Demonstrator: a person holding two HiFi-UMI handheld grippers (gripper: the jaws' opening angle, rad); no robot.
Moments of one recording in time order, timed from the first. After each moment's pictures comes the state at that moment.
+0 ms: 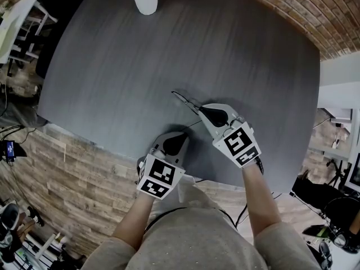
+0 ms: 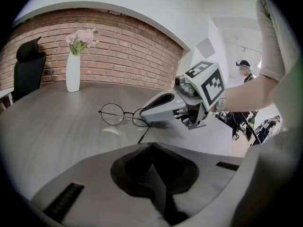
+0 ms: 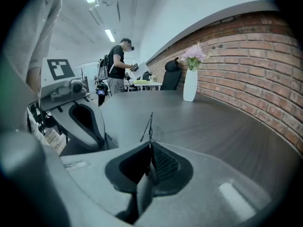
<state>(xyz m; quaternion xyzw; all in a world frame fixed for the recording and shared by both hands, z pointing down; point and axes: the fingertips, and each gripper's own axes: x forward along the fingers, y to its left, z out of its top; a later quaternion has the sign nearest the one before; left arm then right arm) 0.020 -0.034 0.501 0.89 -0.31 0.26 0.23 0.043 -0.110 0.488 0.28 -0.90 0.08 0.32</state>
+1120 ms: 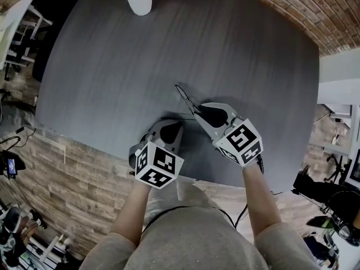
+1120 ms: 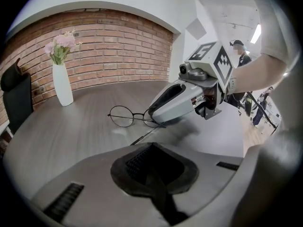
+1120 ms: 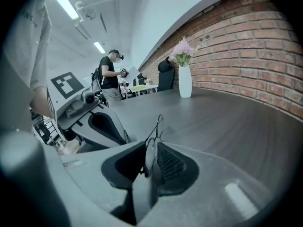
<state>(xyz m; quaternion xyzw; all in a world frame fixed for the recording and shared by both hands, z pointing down) 0.013 -0.074 0.512 0.88 -0.28 0.34 0.15 0.045 -0.118 0.487 0.28 -0.90 0.16 0.28</state>
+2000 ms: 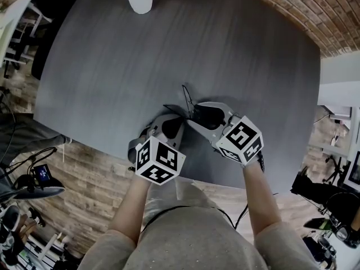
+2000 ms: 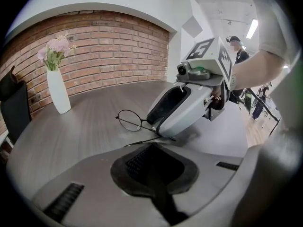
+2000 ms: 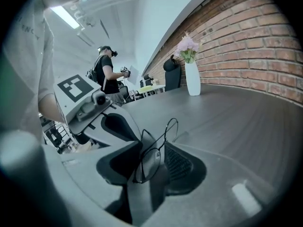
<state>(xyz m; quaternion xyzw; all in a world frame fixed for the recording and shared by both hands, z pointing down) 0.018 -0.090 0.508 0.89 -0.27 0.35 0.12 0.027 -0.111 0.484 0.22 -0.92 0.19 0.26</state>
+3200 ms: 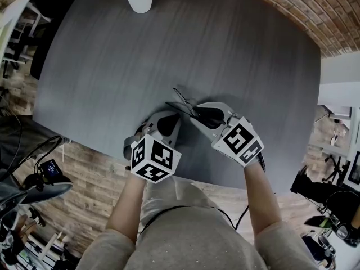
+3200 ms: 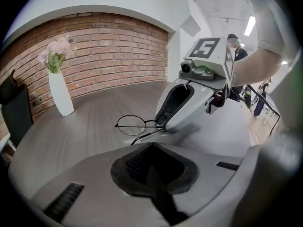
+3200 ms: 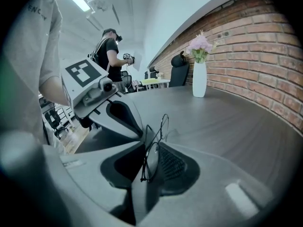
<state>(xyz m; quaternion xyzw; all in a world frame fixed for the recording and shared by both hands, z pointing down) 0.006 -0.102 0.508 0.89 -0.28 0.35 0.11 0.027 -0.112 0.486 0.20 -0.92 0.13 0.32</state>
